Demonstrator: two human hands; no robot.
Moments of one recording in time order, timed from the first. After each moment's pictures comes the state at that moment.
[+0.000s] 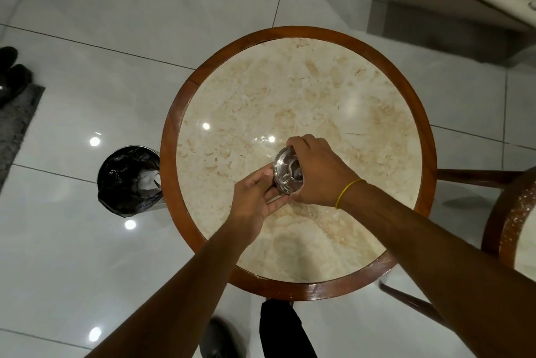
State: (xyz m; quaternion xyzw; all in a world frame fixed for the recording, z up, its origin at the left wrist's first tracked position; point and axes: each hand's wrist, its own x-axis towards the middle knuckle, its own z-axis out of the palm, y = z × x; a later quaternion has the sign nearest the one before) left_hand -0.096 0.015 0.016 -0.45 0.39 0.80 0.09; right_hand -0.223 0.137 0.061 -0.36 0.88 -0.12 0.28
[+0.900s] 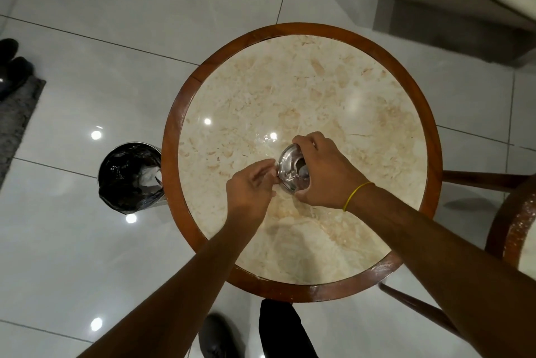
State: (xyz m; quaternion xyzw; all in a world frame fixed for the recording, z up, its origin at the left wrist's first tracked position) left_hand -0.098 0.008 0.021 -0.39 0.67 0.63 -0.02; right_hand -0.228 0.144 0.054 -0.37 0.88 -0.13 0.27
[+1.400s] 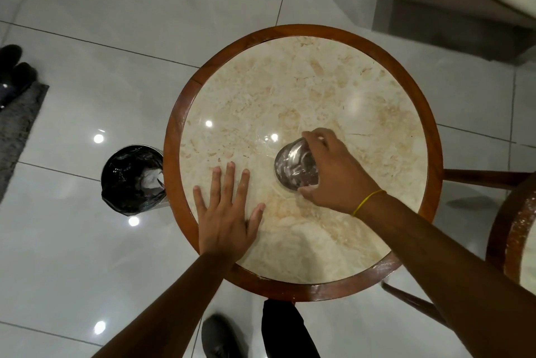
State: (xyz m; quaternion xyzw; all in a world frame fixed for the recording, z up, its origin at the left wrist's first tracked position) left_hand -0.021 -0.012 -0.024 -0.20 0.97 0.13 0.06; right_hand -0.224 0.156 0.068 -0.34 0.90 -0.17 0.23
